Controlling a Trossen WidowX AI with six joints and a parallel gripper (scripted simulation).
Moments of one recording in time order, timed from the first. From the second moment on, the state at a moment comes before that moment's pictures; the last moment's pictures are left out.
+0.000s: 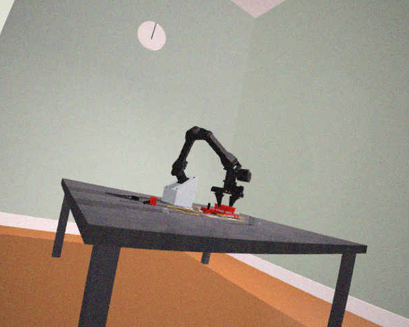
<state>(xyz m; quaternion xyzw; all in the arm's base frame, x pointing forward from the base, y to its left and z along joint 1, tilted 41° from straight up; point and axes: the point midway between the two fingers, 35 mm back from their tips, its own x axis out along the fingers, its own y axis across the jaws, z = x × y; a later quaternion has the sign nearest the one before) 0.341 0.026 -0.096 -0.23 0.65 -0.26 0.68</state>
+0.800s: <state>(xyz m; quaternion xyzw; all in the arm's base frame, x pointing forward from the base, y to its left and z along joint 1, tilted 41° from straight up) 0.341 0.021 -0.101 -0.23 0.65 -0.26 0.68</state>
